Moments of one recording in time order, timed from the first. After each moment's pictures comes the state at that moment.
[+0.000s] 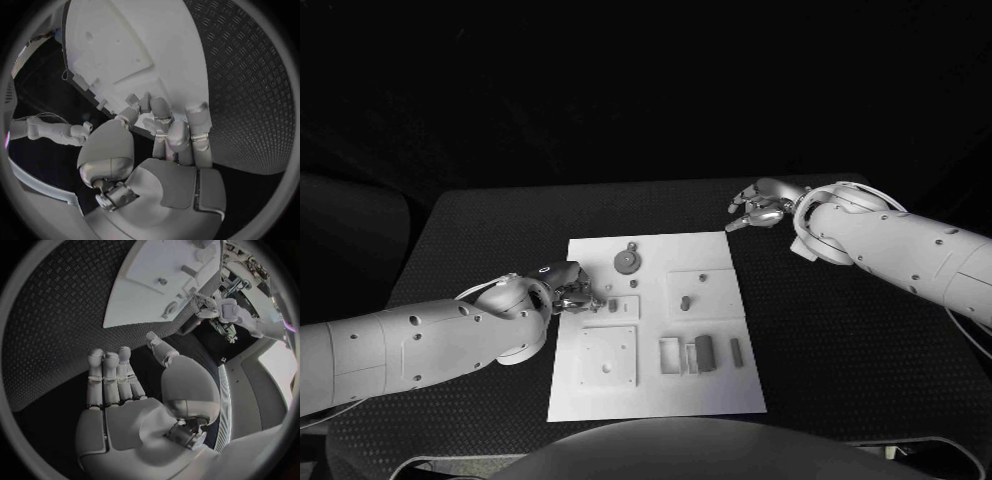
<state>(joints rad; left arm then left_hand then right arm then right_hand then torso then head) 1.03 -0.83 -0.24 1.46 -1.35 -0.41 -0.38 0.85 -0.16 0.52 -0.17 0.26 1.08 0.00 0.74 0.46 1.38 -0.10 0.82 0.57 1.30 -0.20 1.48 0.75 0.04 1.41 -0.26 0.76 1.31 1.15 -0.60 -0.01 0.99 -1.24 -0.09 0.02 0.97 -0.12 0.52 -0.23 0.05 0.75 0.18 0.11 0.67 0.92 0.09 1.08 0.85 1.03 -0.02 1.26 0.96 0.22 0.92 0.03 1.11 1.28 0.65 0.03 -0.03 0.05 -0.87</state>
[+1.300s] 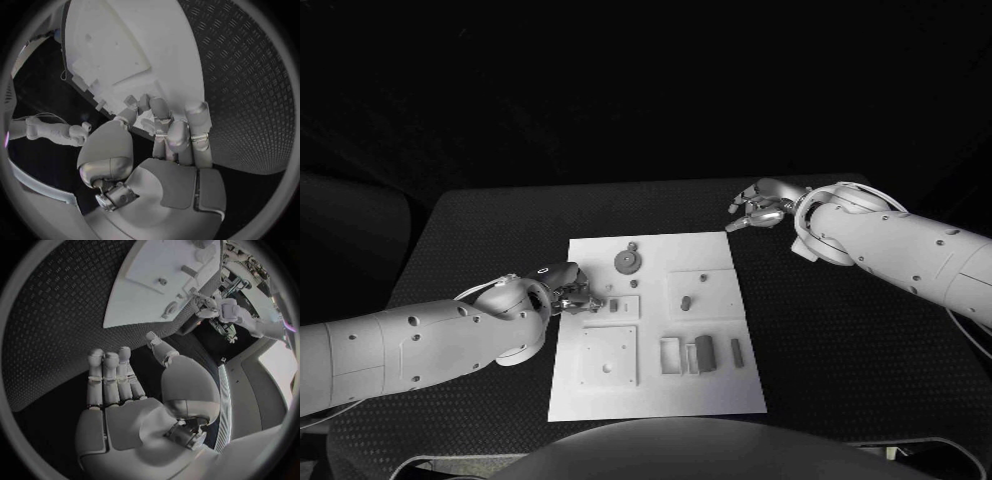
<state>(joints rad) 1.03 -0.84 -0.24 1.47 -1.35 -0.41 -0.39 0.82 -0.15 0.50 -0.15 0.35 1.08 0.00 0.74 0.45 1.38 -0.10 0.83 0.57 1.30 -0.20 1.49 0.75 0.05 1.41 -0.25 0.76 1.31 1.15 -0.60 -0.01 0.99 -1.24 -0.09 0.02 0.97 -0.12 0.52 -0.23 0.05 0.75 0.18 0.11 0.67 0.92 0.09 1.08 0.85 1.03 -0.02 1.26 0.96 0.22 0.91 0.03 1.11 1.28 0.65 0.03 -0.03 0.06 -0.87</state>
